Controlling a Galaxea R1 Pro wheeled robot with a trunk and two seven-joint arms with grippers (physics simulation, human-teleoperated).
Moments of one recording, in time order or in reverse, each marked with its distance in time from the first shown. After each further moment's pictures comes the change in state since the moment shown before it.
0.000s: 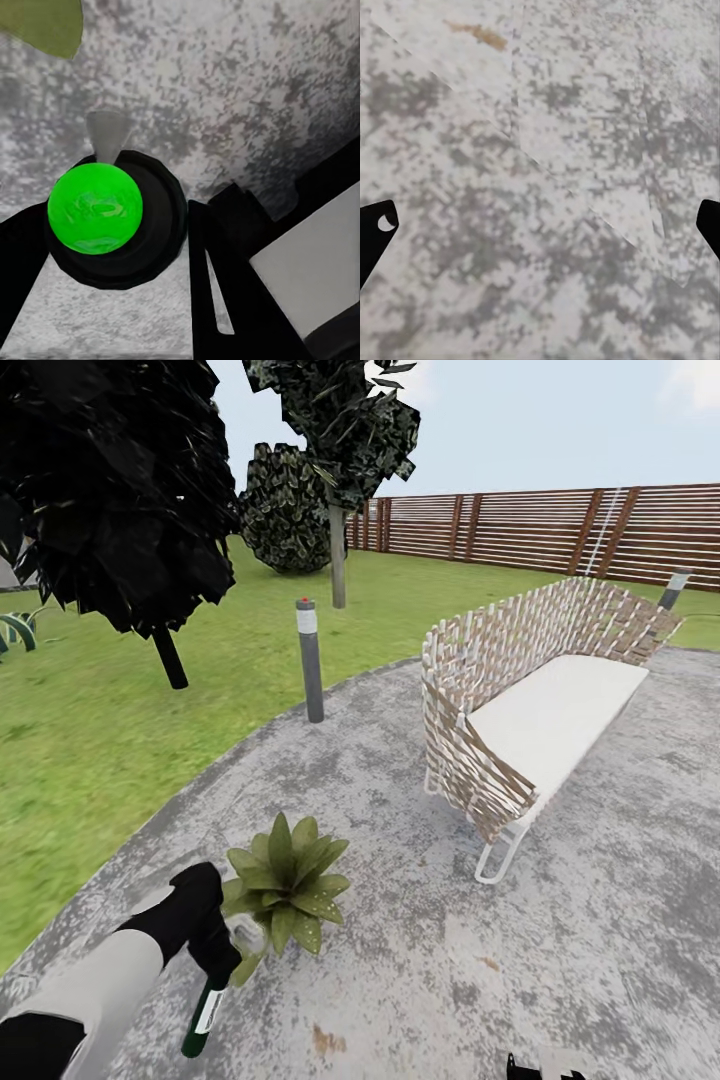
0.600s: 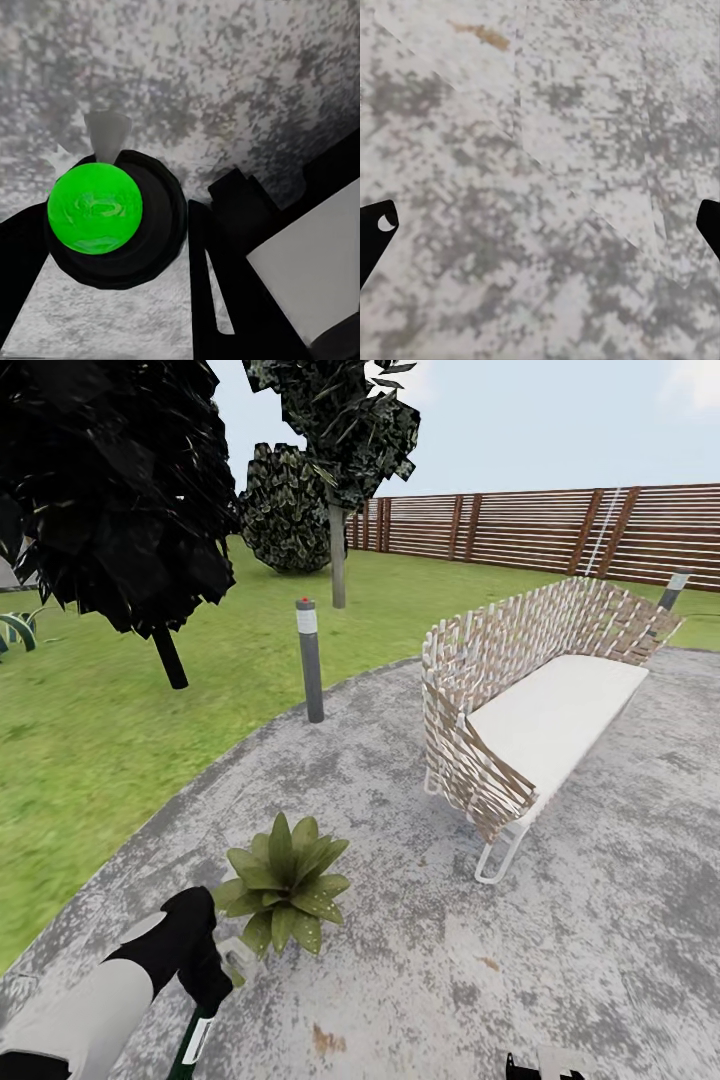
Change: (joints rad) left arm 0.086 0.012 0.022 -0.036 -0.003 -0.008 0.040; right arm 0.000 0.000 0.003 0.000 0.002 0.000 0.003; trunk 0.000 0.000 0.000
